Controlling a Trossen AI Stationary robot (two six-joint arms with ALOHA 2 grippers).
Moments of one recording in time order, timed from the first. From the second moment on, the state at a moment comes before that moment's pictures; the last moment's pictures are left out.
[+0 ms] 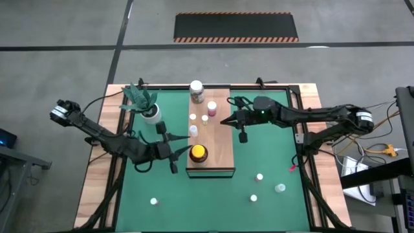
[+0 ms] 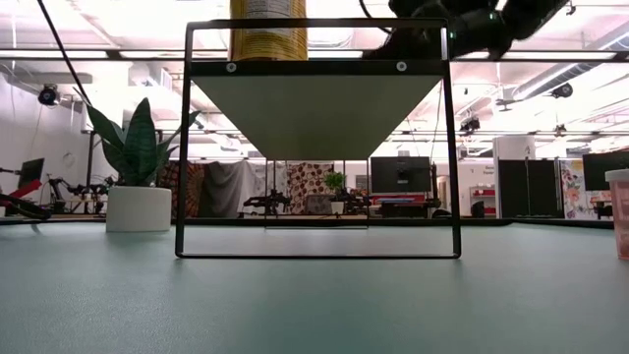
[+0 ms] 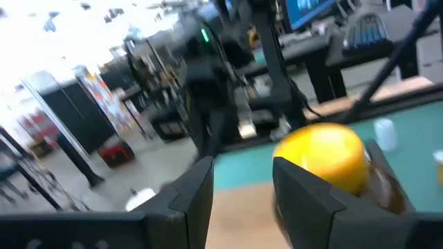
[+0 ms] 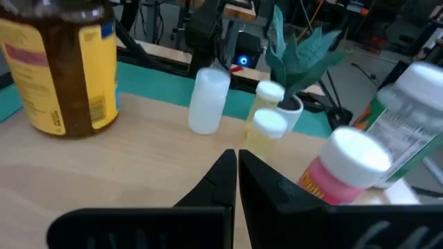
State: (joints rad) left arm -0.46 1.13 0.72 0.42 -0.79 0.40; right arm -0.23 1.31 0.79 0.25 -0.27 -0.32
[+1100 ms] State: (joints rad) left arm -0.46 1.16 0.70 0.56 -0.79 0.53; right arm -0.17 1.35 1.04 -0.23 0.03 -0.23
